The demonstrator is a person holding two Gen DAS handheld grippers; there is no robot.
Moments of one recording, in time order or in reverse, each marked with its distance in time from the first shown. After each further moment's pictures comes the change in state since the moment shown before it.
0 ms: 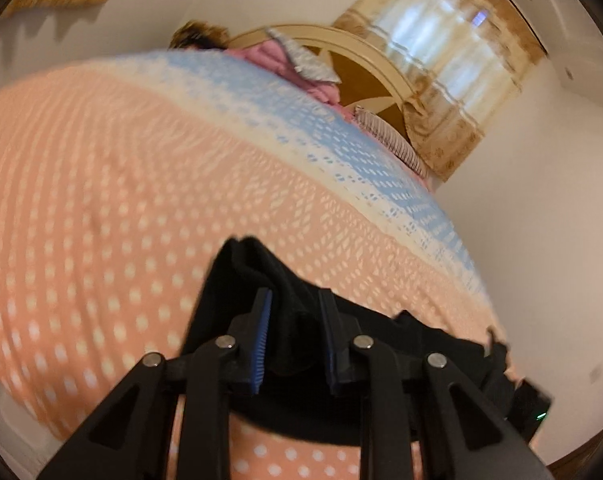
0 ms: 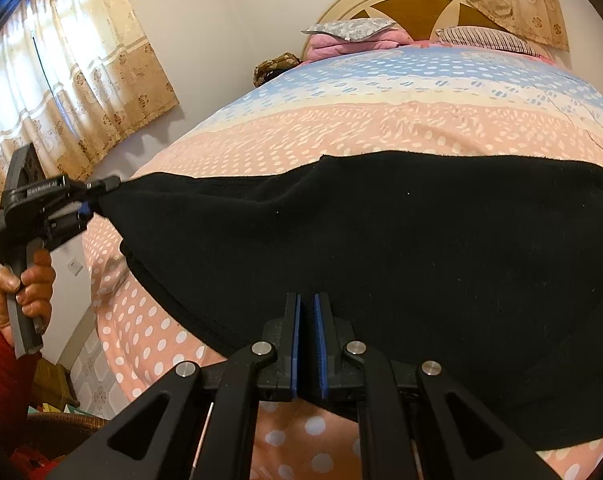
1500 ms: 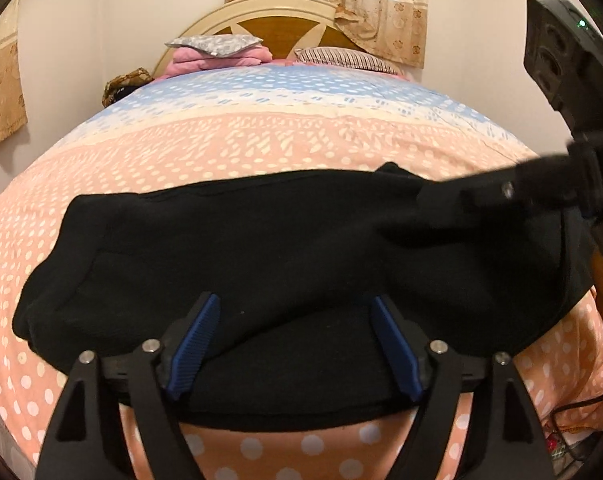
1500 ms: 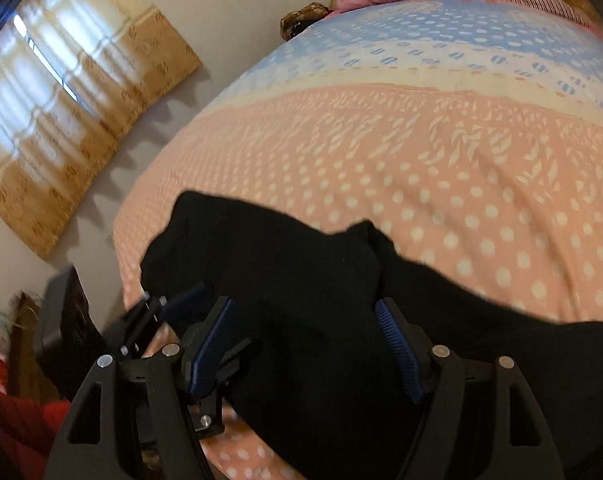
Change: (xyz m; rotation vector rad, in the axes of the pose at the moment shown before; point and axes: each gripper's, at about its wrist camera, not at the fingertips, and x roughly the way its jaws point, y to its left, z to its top) left arm 0.056 -0.101 -0.113 0.491 0.089 0.179; right arm 0.039 -0.009 0.085 -0.021 0.233 0.151
